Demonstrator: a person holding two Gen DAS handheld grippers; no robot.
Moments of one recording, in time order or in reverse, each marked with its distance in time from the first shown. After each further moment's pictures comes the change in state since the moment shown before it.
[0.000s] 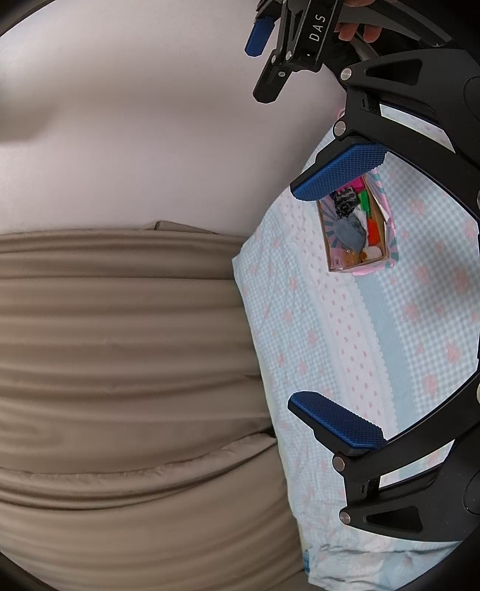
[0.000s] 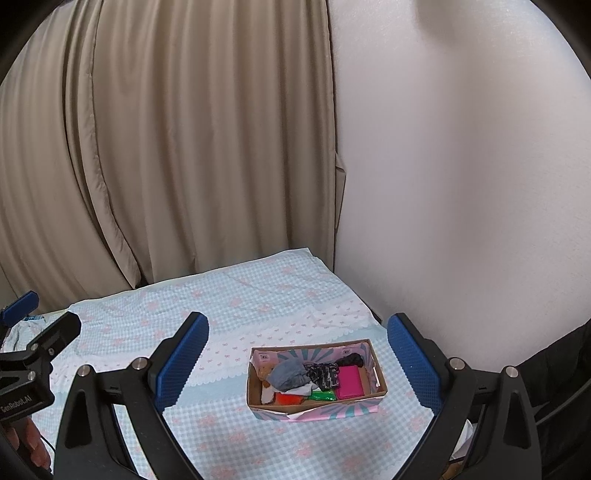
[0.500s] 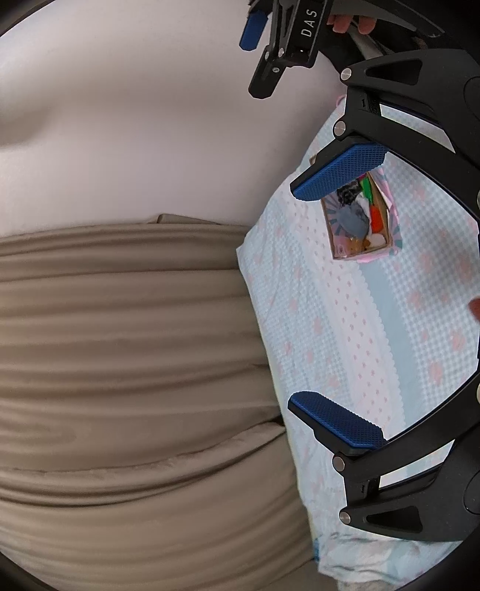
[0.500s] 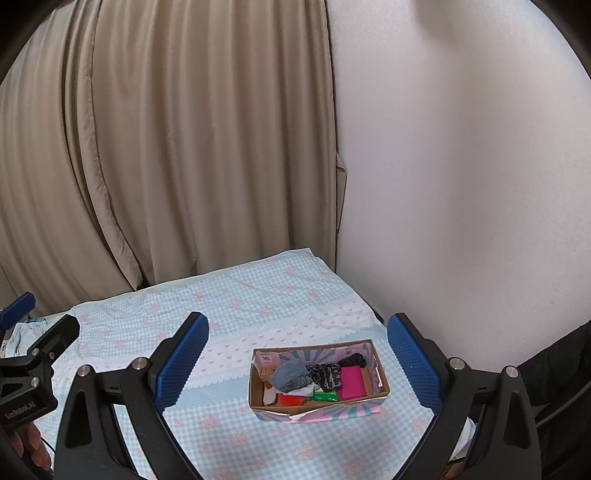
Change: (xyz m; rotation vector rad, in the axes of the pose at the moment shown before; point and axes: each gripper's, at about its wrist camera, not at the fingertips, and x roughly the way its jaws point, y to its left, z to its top) left arm -0.003 -0.008 -0.002 0.039 -0.028 0.053; right arm 0.002 -0.003 0.002 0.009 0.003 0.010
